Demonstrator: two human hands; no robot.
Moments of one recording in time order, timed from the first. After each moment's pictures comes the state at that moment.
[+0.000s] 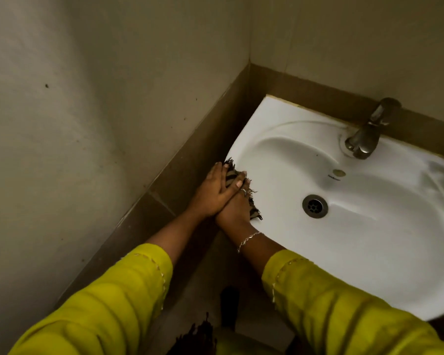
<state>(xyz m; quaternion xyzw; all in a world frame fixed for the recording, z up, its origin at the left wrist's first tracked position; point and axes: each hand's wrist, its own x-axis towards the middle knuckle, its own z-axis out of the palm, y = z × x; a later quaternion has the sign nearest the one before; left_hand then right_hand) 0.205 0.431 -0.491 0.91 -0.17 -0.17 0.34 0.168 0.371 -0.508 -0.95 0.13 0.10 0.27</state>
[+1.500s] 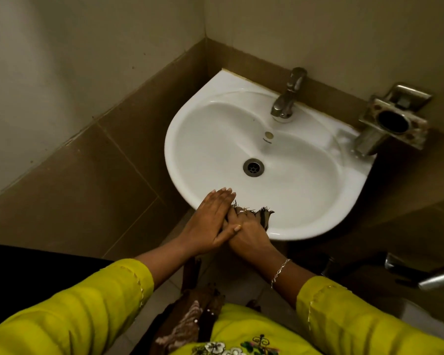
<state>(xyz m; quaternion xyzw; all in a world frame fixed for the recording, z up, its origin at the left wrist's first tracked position) -0.021 0.341 -0.513 0.89 -0.37 -0.05 0.25 -0.057 0.218 -0.517 -0.98 -0.18 -0.05 -0.01</state>
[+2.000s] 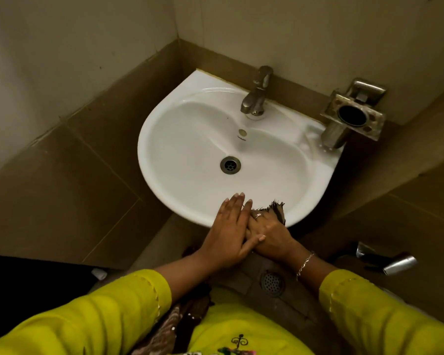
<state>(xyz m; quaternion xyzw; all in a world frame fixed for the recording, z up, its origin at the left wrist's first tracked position) -0.072 0.255 -0.513 0.90 -0.37 -0.04 0.23 -0.087 0.117 -0.526 -0.94 -0.29 -0.17 -0.02</state>
